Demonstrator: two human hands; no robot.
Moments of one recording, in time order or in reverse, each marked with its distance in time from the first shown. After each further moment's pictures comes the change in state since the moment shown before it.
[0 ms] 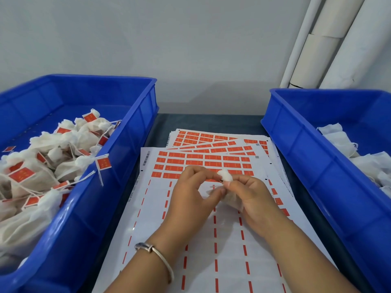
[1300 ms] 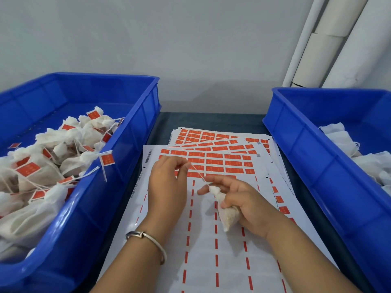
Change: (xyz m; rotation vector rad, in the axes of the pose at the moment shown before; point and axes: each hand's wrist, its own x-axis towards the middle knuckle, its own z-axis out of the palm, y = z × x) left_hand 0.017 -0.017 -0.023 0.127 0.322 -0.165; right_hand -0.004 0.002 -0.002 -0.085 -0.423 0.049
